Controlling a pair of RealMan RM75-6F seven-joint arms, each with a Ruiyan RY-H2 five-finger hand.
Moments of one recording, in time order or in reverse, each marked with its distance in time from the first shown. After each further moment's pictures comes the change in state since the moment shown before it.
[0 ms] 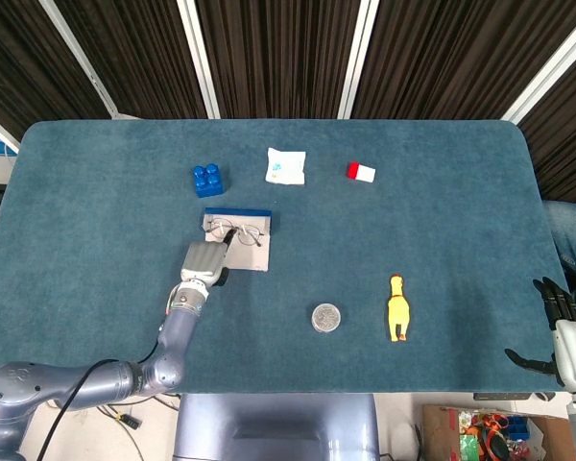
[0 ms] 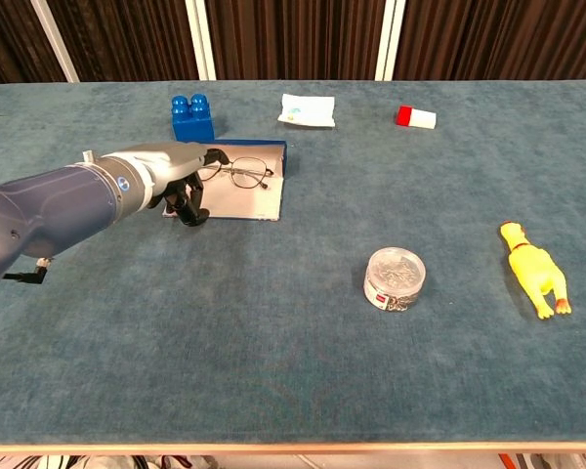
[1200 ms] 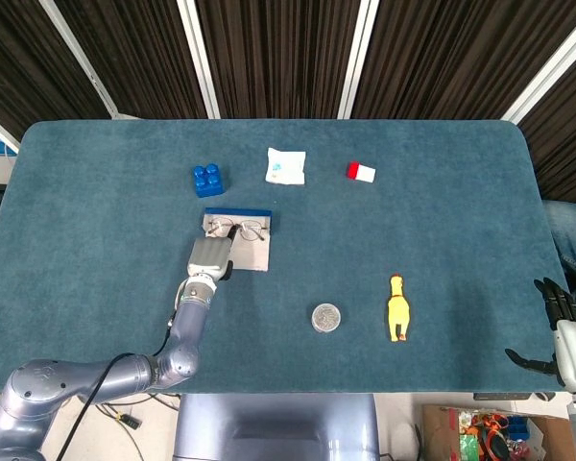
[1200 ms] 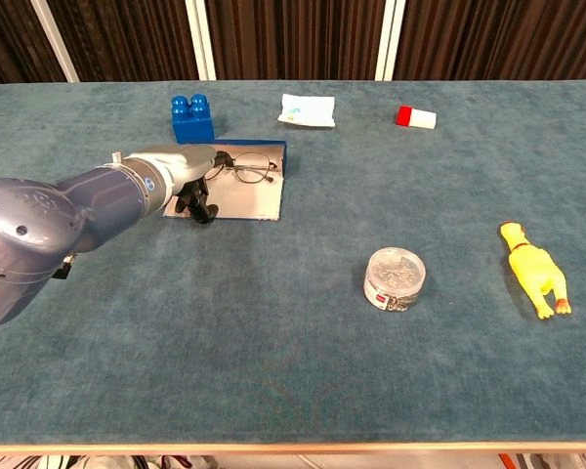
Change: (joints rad) left arm -0.064 -0.084 -0.030 0.152 -0.072 -0.026 0.047; right arm 0.000 0.003 0.003 -0.004 0.009 -0.005 0.007
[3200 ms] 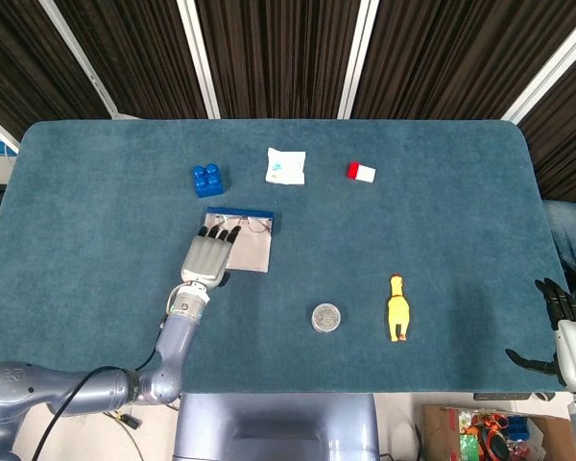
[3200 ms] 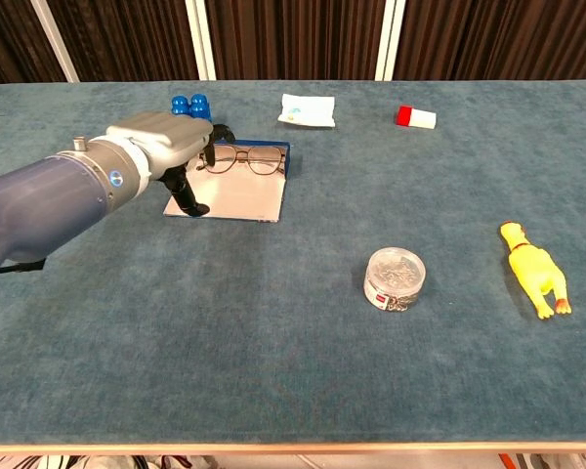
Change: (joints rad) left arm 0.082 0.120 0.095 -0.256 0.244 0.172 0.014; right arm 0.001 0.009 0.002 -0.009 0.011 -0.014 0.019
